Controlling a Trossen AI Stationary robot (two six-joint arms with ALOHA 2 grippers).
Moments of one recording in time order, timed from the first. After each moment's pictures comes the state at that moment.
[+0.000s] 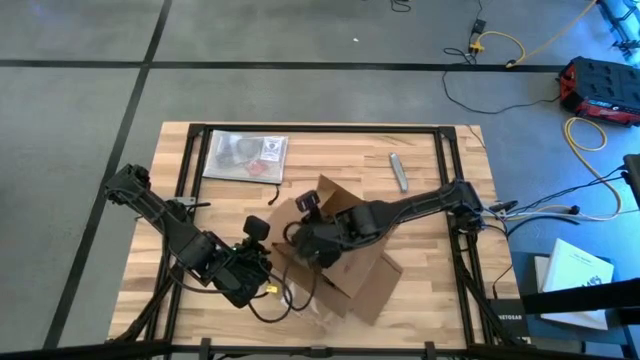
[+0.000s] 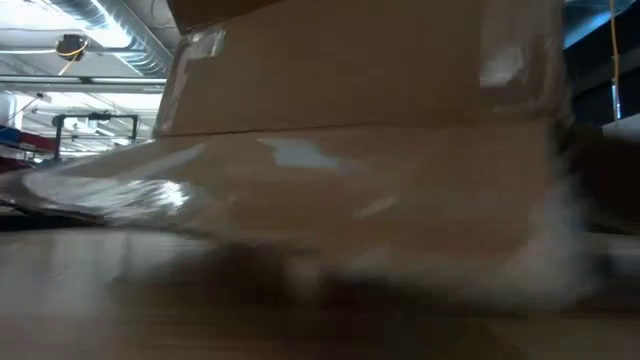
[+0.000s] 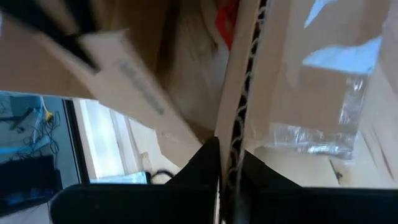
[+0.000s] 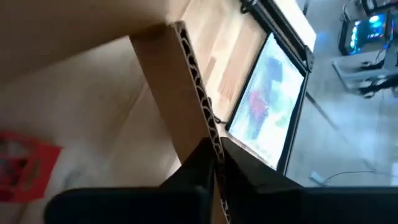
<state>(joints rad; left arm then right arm) -0.65 1.61 1.56 -1.23 -0.62 -0.11 0.29 2.04 2.08 -1.01 0.47 -0.40</state>
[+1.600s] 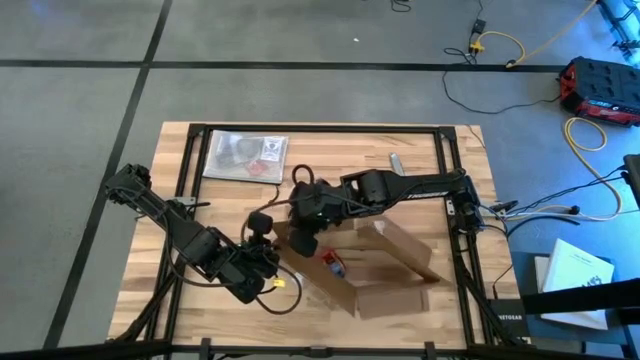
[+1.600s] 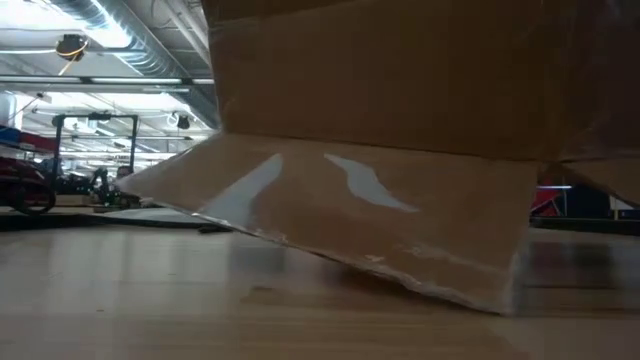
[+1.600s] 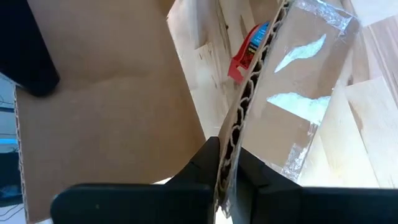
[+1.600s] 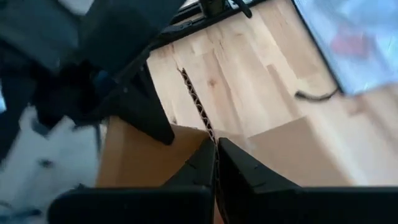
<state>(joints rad) -0.61 1.61 1.56 -1.12 -0.70 -0.15 0.19 2.04 2.30 -1.06 0.09 0.60</state>
